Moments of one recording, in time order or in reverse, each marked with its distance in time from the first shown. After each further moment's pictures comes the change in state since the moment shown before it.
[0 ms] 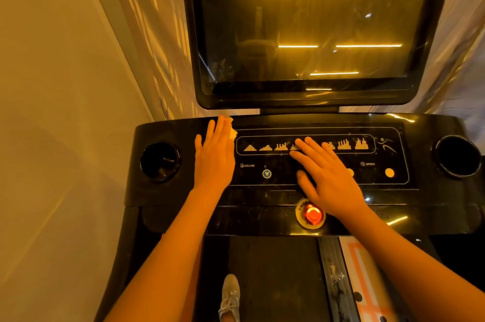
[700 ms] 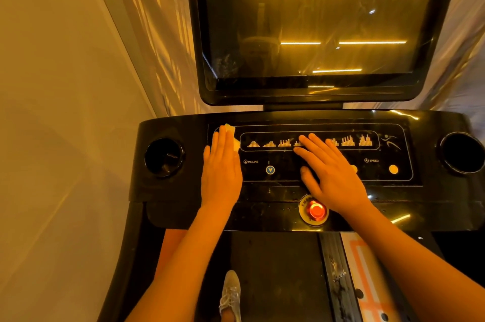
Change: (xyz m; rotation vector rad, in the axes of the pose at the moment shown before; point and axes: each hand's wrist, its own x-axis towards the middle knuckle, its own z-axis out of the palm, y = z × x) left_hand -0.041 0.002 0.012 -0.063 0.046 -0.010; right_hand 0.000 0.000 0.000 0.000 -0.003 0.012
